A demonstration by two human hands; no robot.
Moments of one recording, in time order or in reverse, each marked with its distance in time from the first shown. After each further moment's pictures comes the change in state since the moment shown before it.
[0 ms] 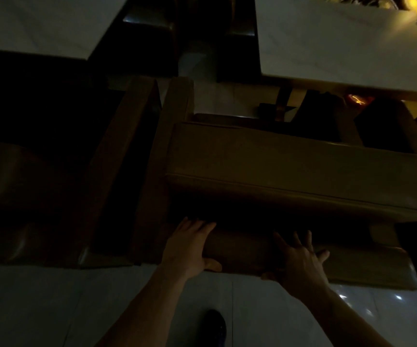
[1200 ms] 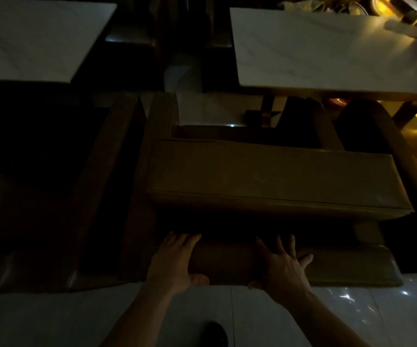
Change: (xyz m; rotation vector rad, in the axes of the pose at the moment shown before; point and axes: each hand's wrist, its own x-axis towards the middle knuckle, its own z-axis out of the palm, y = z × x) left_hand 0.003 -0.004 0.009 0.050 -0.046 -0.055; right_hand 0.002 -0.002 -0.002 0.027 -0.027 0.014
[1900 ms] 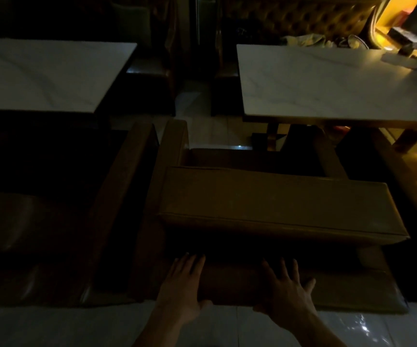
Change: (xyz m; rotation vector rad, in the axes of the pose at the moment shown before) left_hand -0.023 0.018 -0.006 0.093 0.035 -0.008; right_hand -0.012 0.002 -0.011 -0.042 -0.088 -0.011
